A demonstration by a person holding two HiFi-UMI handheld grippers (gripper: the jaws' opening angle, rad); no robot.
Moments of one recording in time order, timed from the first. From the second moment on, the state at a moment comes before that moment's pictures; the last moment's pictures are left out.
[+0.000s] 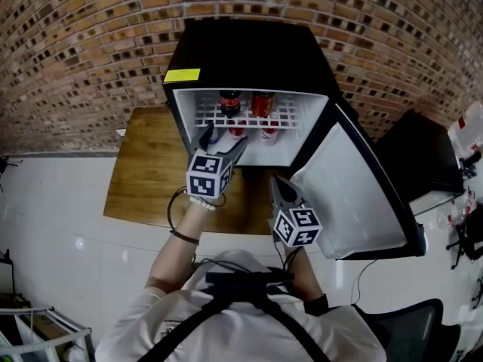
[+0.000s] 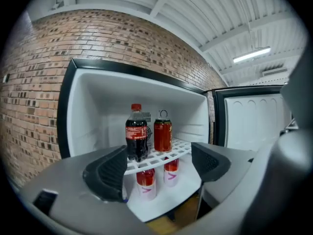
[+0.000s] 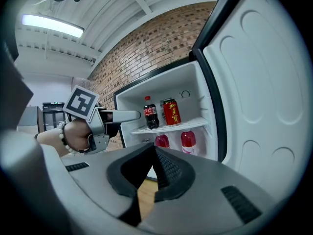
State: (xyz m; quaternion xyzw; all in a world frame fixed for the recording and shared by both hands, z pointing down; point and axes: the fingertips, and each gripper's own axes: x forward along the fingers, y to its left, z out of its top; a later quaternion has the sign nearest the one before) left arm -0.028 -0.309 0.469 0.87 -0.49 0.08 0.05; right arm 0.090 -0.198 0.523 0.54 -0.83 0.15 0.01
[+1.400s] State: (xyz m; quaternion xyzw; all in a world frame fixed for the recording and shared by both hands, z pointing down) left arm -0.017 -0.445 0.460 0.85 -0.50 0.12 0.07; right arm 0.121 -0.208 0.517 0.56 -0.81 0.15 0.01
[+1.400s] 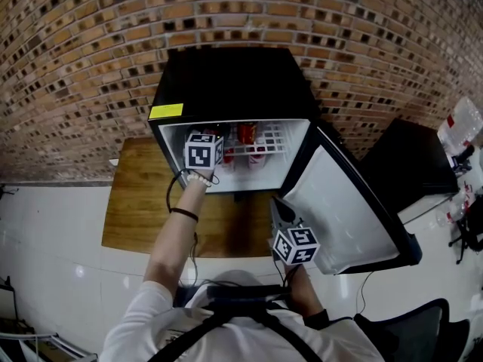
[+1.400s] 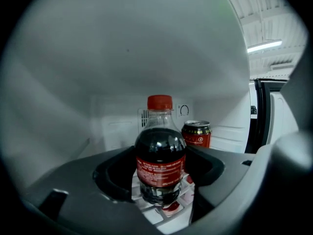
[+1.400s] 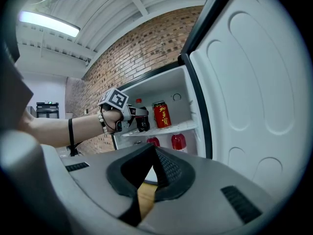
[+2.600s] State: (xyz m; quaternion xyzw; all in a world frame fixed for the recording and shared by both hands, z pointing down) left arm -0.017 -0.282 0.526 0.89 -0.45 0.08 0.09; right arm 0.099 -0.191 0.525 0.54 -0.83 0.15 0.01
